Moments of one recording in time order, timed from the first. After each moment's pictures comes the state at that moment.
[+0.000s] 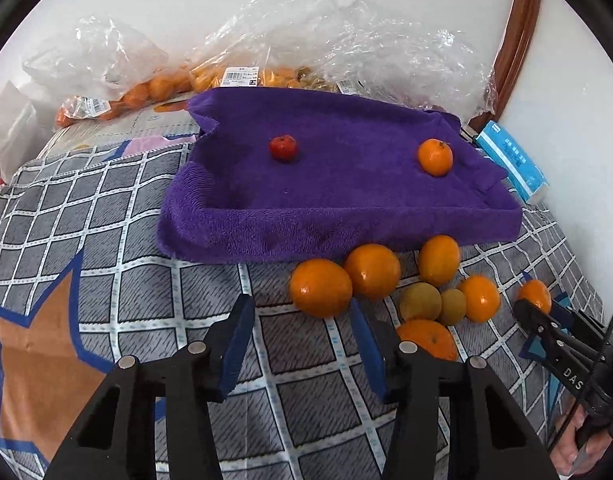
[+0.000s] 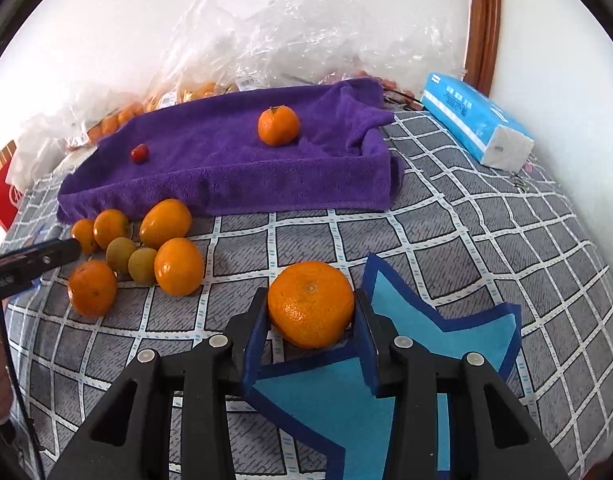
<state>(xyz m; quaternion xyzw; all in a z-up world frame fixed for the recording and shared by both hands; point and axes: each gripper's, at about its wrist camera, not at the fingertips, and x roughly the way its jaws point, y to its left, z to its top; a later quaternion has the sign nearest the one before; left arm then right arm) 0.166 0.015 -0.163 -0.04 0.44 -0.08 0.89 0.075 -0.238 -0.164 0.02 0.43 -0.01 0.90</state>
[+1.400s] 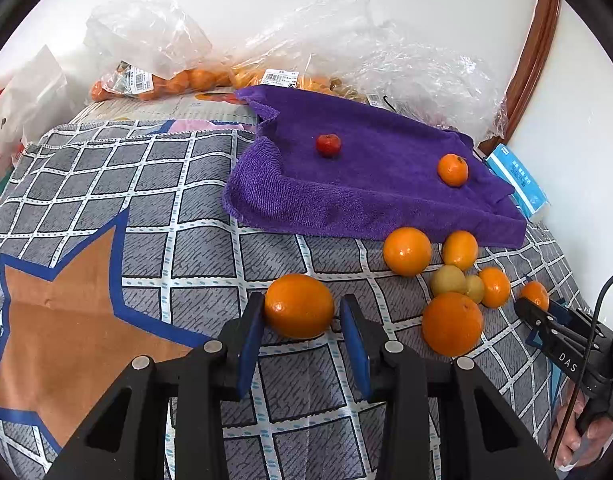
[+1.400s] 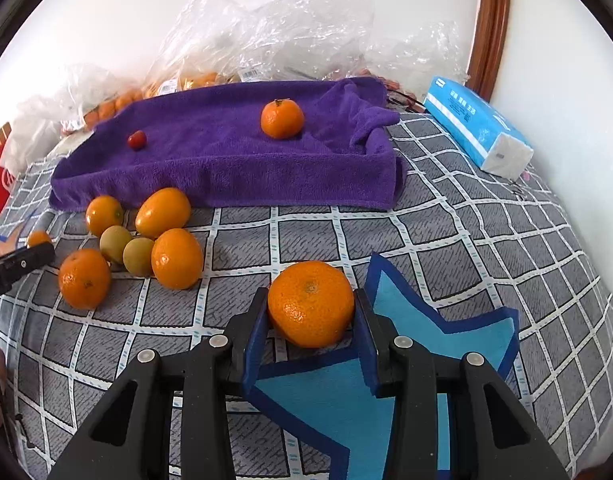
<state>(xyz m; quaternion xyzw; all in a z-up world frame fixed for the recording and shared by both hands) 0.139 0.054 -0.168 -0.09 0.42 -0.07 0.90 0.077 -0.223 -0.166 -0.02 0.44 -0.02 0.90</state>
